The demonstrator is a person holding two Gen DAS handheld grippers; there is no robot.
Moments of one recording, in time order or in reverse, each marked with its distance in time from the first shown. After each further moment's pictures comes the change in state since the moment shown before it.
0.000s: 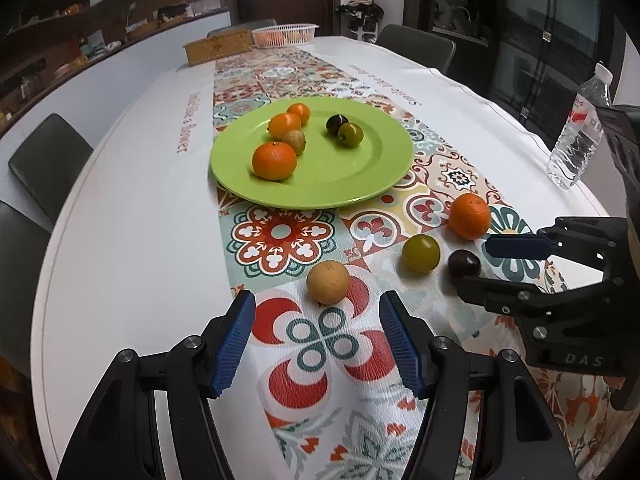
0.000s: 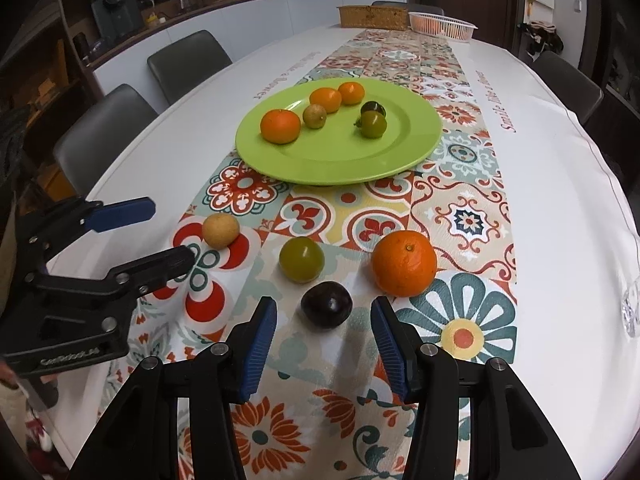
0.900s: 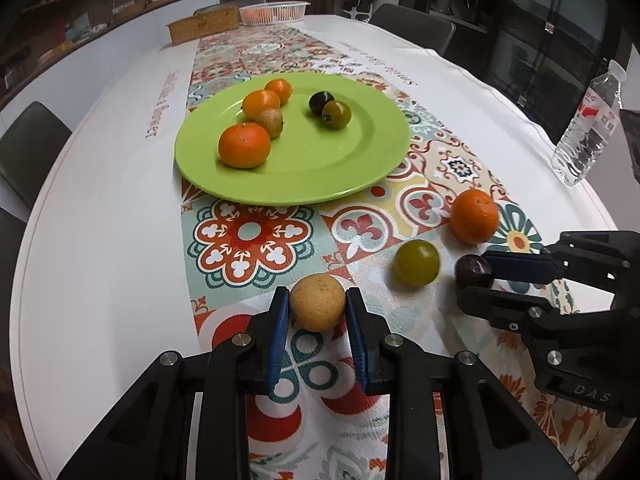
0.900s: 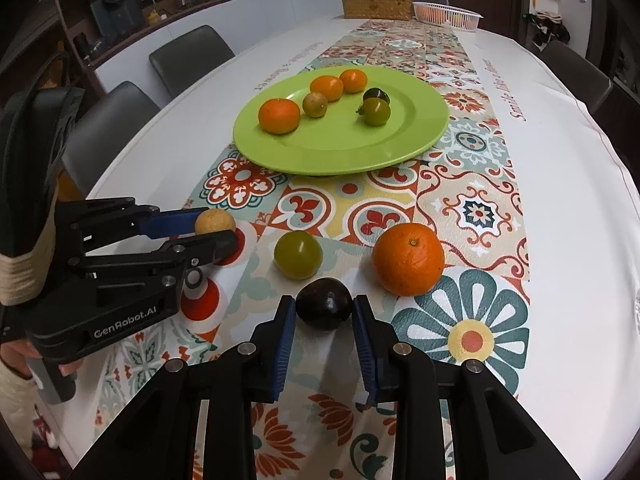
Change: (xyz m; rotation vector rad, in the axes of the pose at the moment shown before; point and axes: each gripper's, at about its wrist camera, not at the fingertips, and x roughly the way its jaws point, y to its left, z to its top) left arm 0.026 -0.012 0.012 -0.004 0.068 -0.037; right arm 0.010 -0.005 0.000 0.007 0.023 0.038
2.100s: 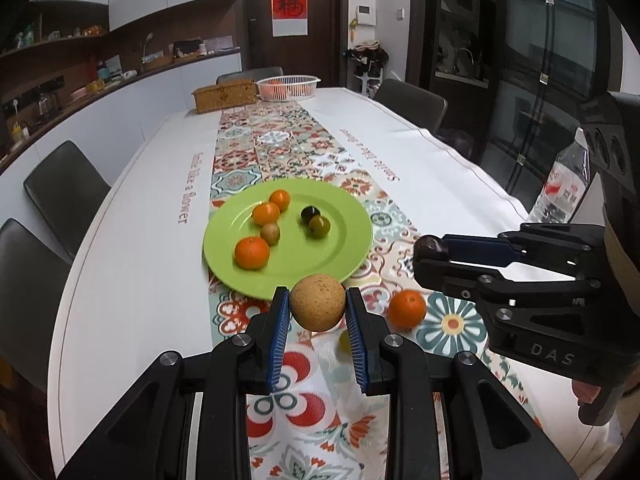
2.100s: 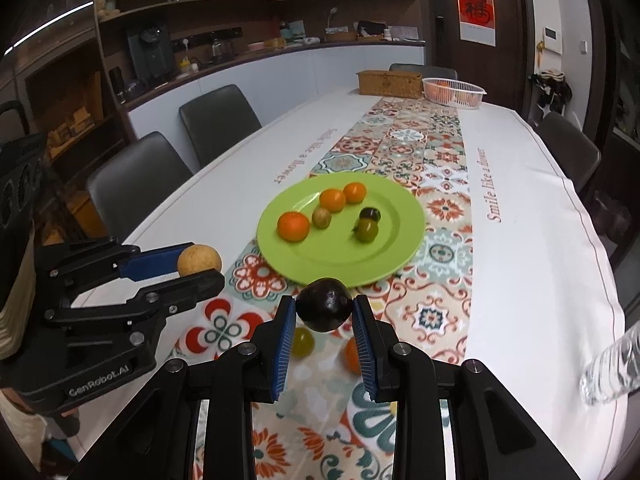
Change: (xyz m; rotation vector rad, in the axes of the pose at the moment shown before) left arm -0.091 -0.035 0.034 -0.038 -0.237 0.061; right arm -0.083 -0.013 0.042 -0.082 -0.228 0.030
